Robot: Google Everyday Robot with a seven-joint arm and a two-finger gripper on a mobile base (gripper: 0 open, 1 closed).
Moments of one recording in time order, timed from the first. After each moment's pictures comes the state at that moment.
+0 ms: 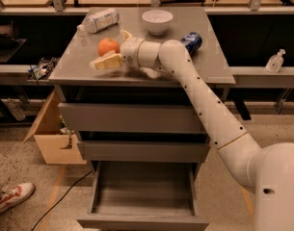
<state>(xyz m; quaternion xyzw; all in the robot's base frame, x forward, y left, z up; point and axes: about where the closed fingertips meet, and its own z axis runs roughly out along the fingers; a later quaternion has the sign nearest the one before) 0.788 0.127 0.873 -0.42 0.60 0.31 0.61</state>
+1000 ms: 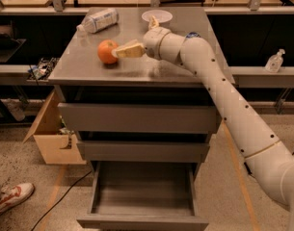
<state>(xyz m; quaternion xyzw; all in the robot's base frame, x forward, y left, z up) 0.798 0.045 0.918 -0.38 0.60 0.22 0.67</state>
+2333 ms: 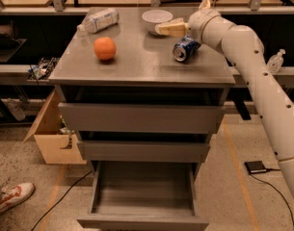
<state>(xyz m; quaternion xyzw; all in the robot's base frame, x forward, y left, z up) 0.827 -0.121 0.974 -0.28 0.63 0.10 0.72</state>
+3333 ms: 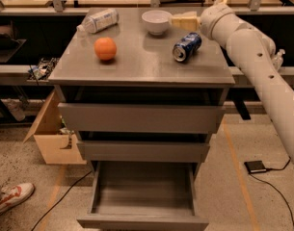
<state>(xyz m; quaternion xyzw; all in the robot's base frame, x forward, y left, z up) 0.831 -0.167 0.995 -0.23 0.62 0.05 0.75</state>
